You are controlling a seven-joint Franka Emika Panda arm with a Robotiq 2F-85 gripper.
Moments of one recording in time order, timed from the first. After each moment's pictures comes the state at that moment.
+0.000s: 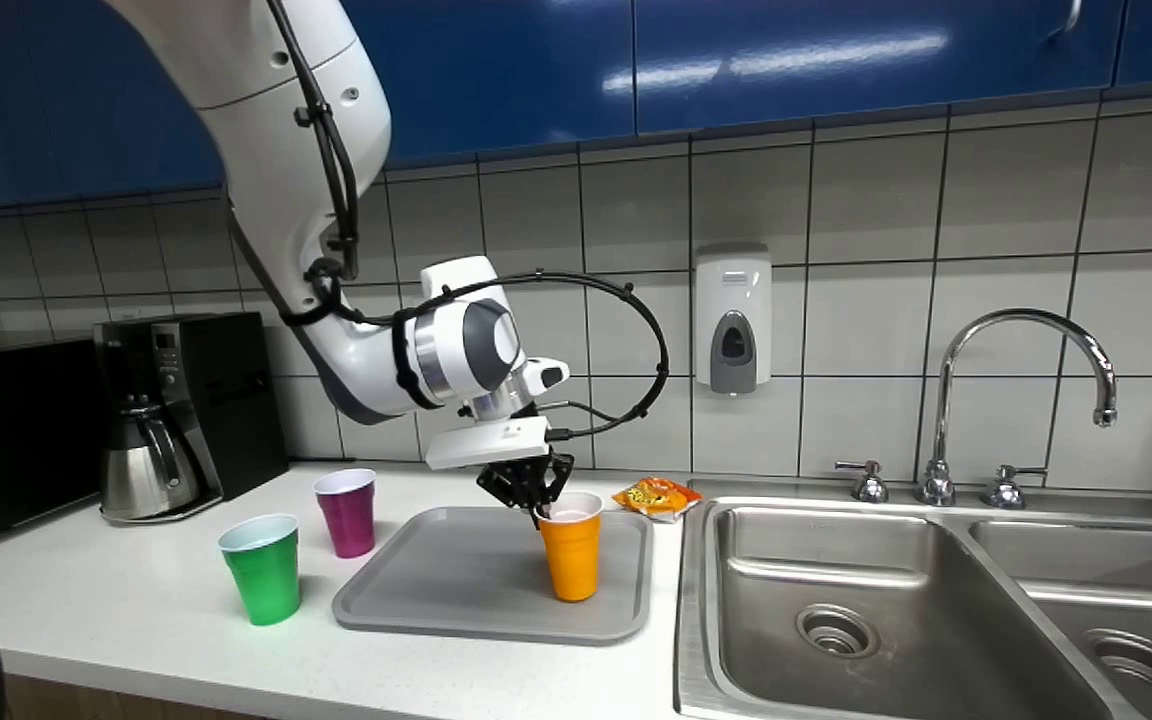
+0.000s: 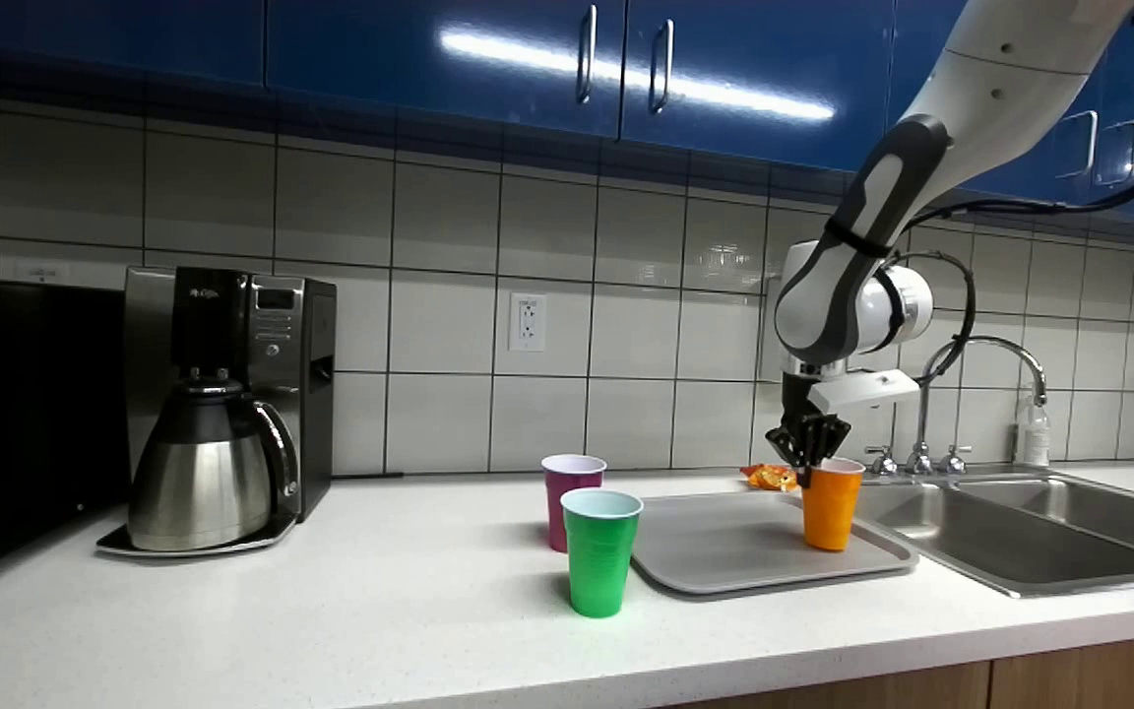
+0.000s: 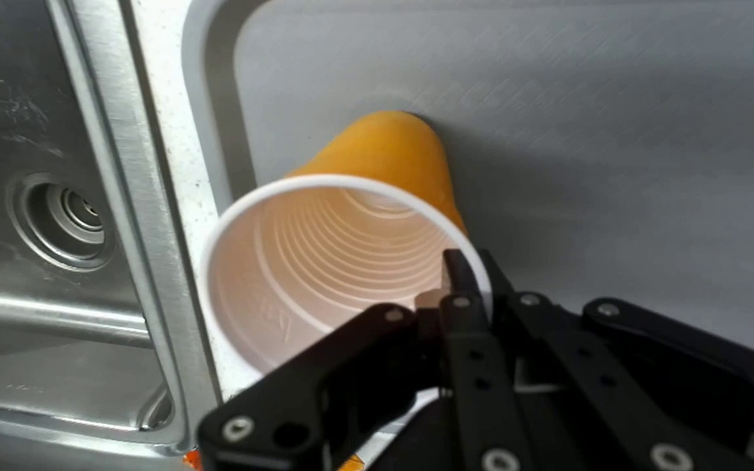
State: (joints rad) arm -0.05 0.20 -0.10 -2.32 -0.31 2.72 0.04
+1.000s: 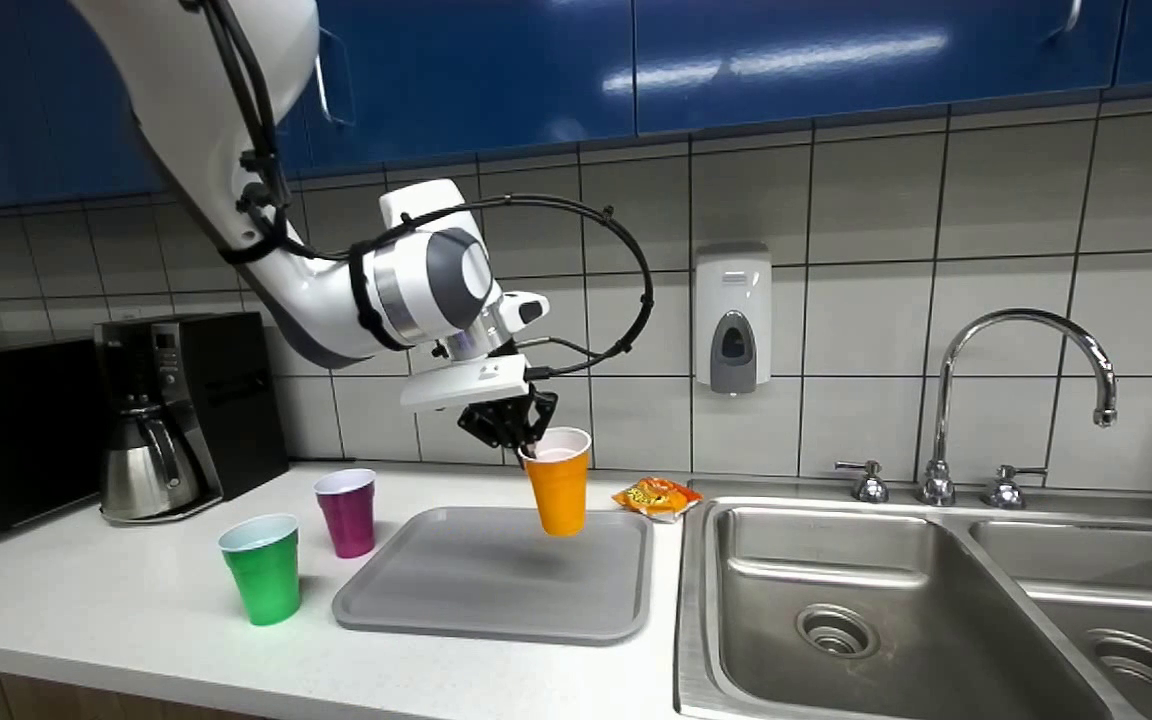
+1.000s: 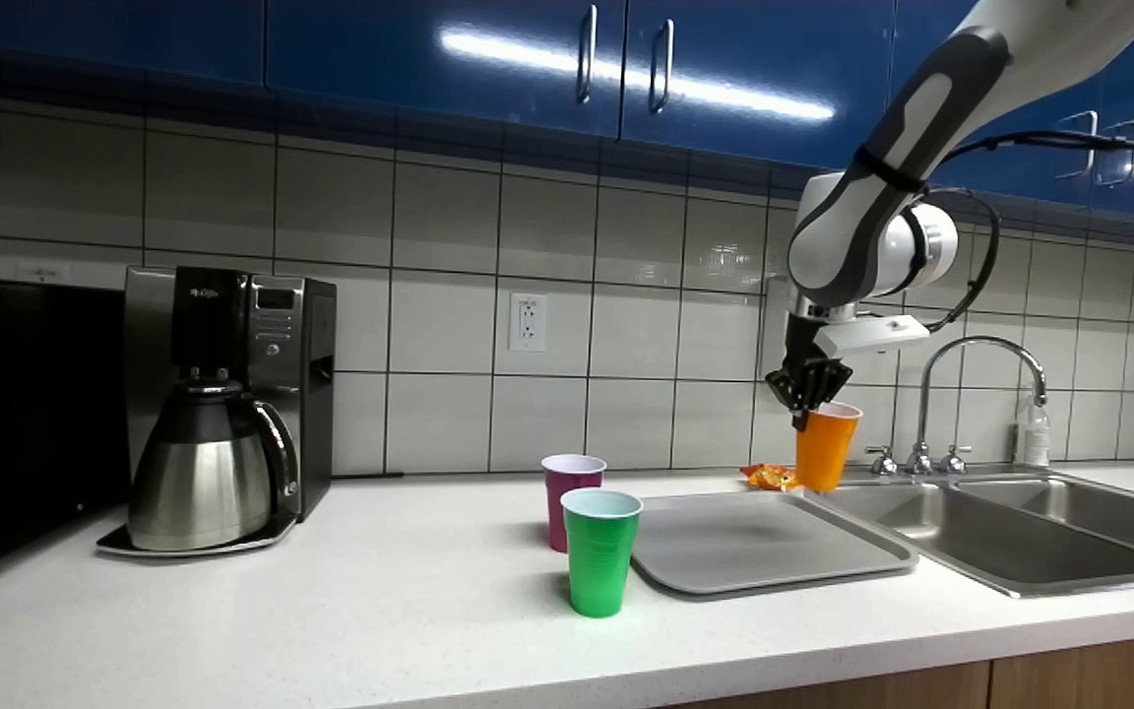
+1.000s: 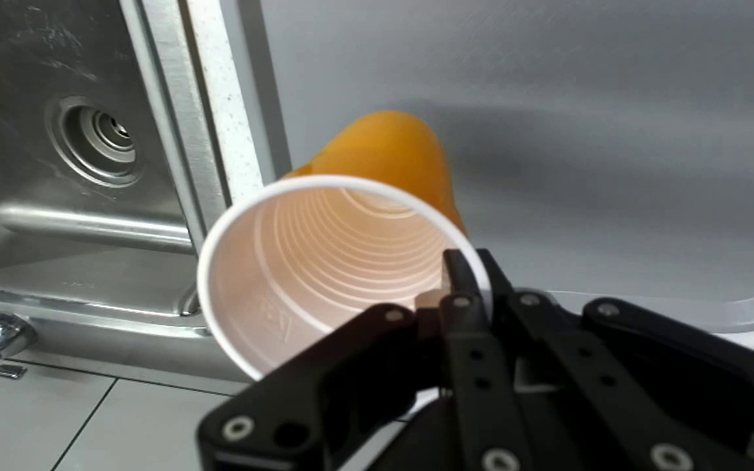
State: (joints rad) arm -0.04 -0.02 -0.10 -2.40 -0.31 2.71 0.04
